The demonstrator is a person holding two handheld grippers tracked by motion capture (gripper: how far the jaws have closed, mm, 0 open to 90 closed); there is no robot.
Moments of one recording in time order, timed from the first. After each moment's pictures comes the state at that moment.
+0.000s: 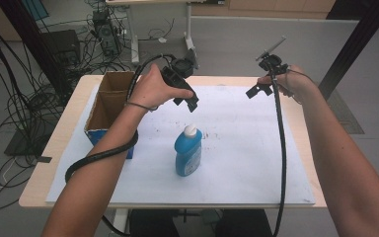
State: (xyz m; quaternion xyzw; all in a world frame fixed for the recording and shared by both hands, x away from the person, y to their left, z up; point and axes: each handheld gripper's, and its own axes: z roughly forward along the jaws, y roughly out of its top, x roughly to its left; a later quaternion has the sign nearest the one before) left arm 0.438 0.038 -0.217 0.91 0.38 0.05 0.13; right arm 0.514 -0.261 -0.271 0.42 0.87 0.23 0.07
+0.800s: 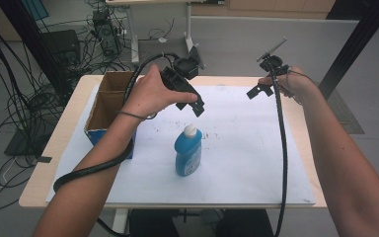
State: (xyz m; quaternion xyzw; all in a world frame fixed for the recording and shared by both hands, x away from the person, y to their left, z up) left arm 0.393 0.031 -0.189 0.92 0.35 0.04 0.16; right arm 0.513 -0.265 -0.275 0.43 0.87 0.23 0.06
